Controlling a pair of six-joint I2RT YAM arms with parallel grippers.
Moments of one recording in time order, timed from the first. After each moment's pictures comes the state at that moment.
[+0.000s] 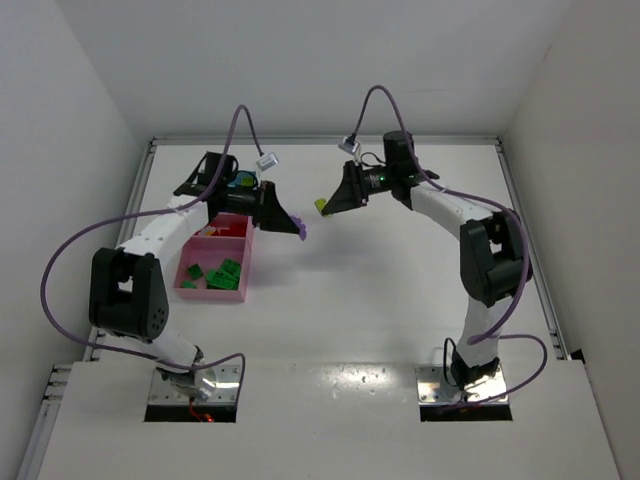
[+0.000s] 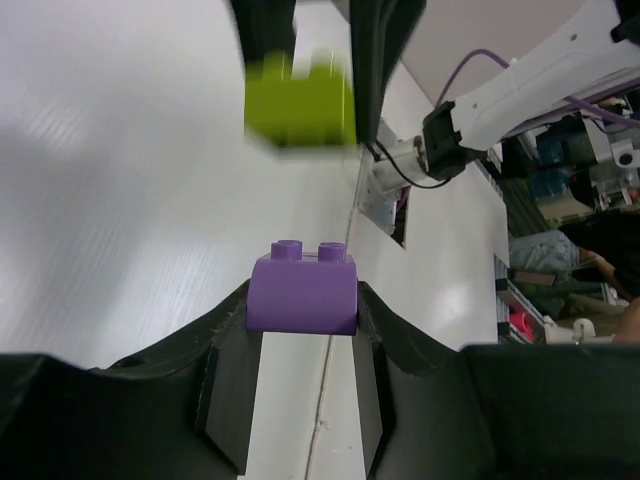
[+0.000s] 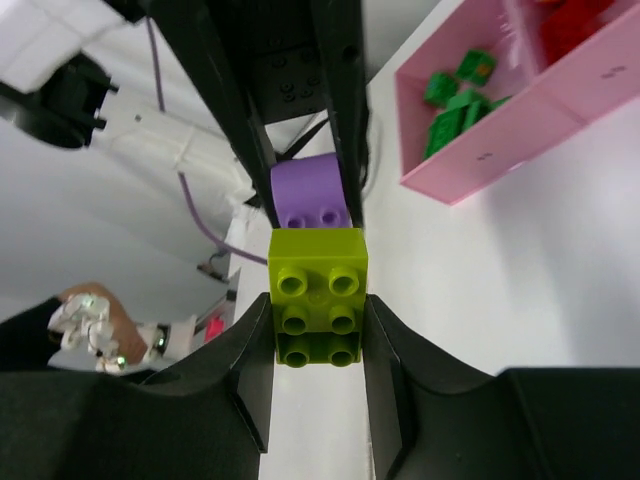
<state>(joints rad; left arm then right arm) -0.21 1.61 1.24 -0.42 1.25 -0.04 0.36 1.91 1.37 0.07 -1.38 0.50</state>
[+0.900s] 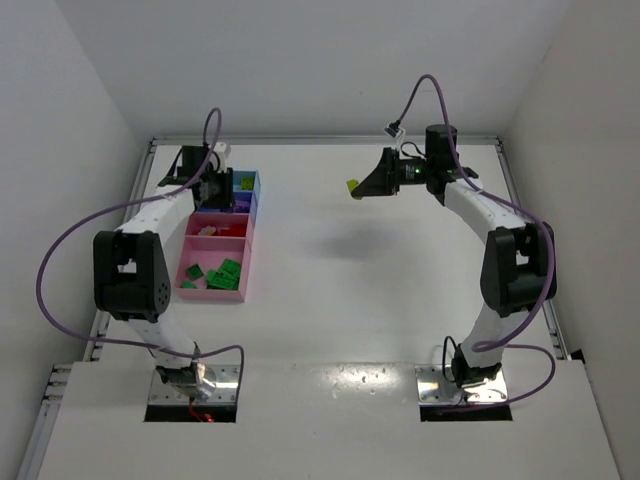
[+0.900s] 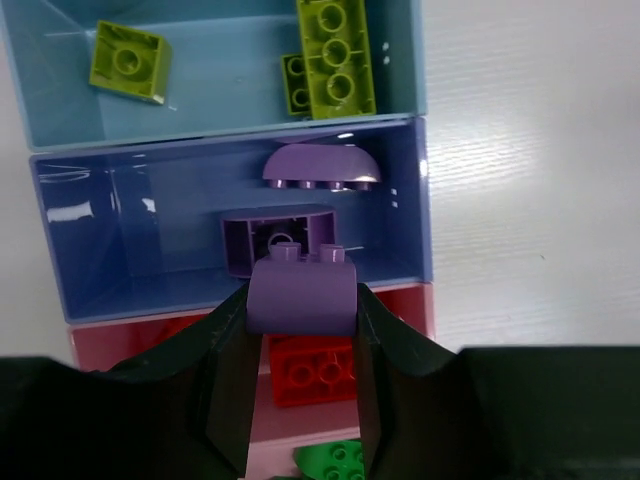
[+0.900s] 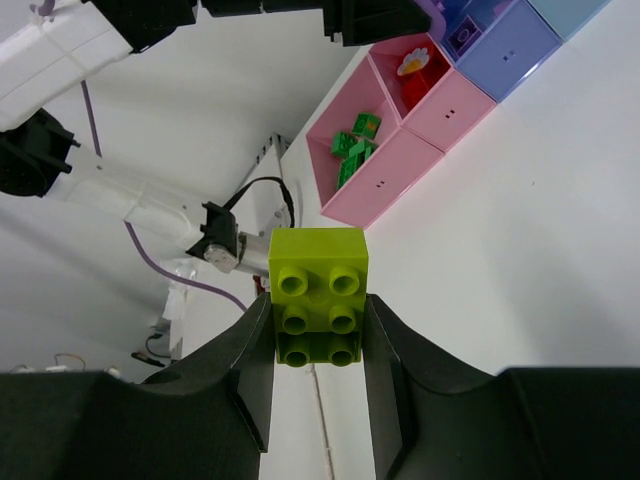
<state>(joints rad) -0.03 1.70 1.26 -0.37 0.13 -0.01 0.15 1.79 1.31 -0.01 -1.26 0.42</state>
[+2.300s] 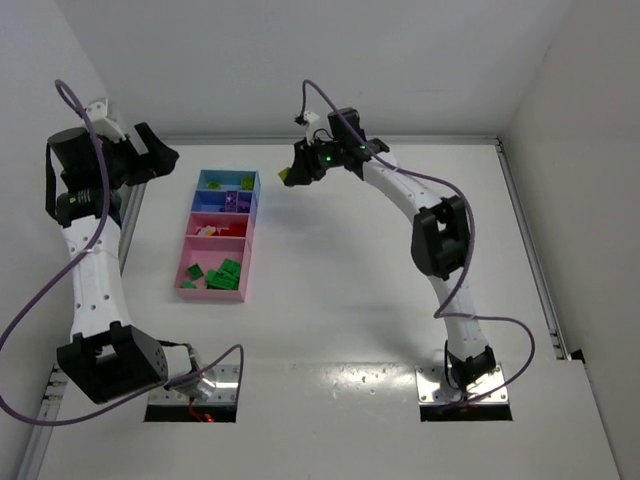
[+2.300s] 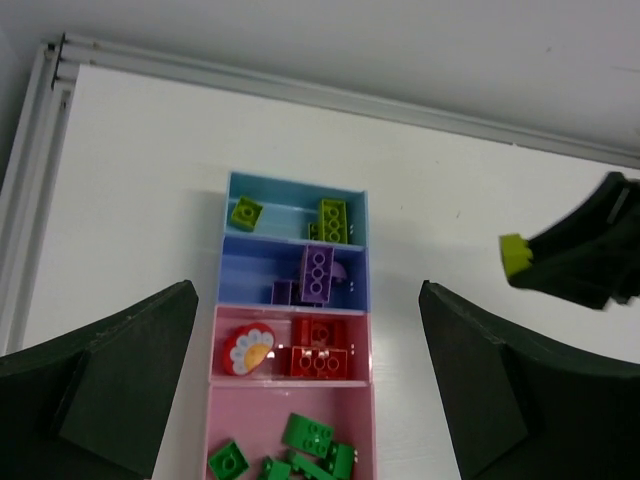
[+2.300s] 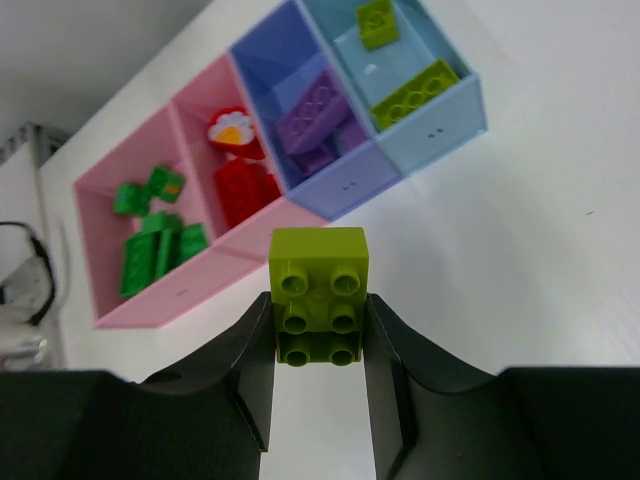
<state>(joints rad) 0.34 1.25 1.37 -0.43 0.45 -0.18 0.48 2.27 2.07 -0.38 -0.74 0.02</state>
